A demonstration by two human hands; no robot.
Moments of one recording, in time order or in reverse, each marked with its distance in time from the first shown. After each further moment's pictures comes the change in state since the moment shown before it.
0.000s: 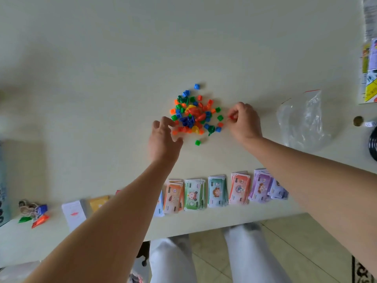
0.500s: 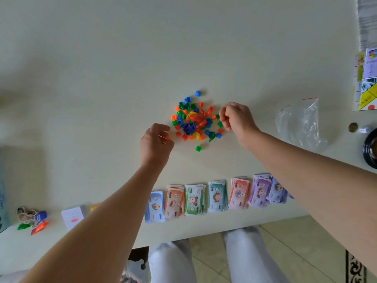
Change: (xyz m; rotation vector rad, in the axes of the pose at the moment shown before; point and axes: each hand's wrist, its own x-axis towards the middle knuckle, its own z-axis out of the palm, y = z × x) left_hand 0.014 -0.018 -0.018 -0.133 -0.004 -0.027; right_hand 0.006 -0.051 -0.023 0.779 -0.184 0.336
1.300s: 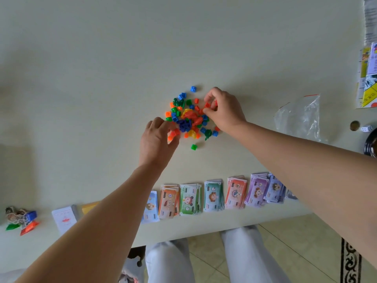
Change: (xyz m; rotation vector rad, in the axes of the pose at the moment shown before) left_hand 0.005 -0.001 0.018 0.249 0.090 0.454; right_hand 0.027 0.003 0.009 -0.794 -0.025 -0.478
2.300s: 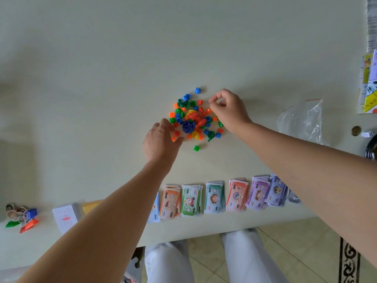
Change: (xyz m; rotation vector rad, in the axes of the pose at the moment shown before) left_hand 0.006 0.017 -0.002 0.081 -0.163 -0.431; right_hand -0.001 -0.005 -0.002 0.301 0.006 0.224
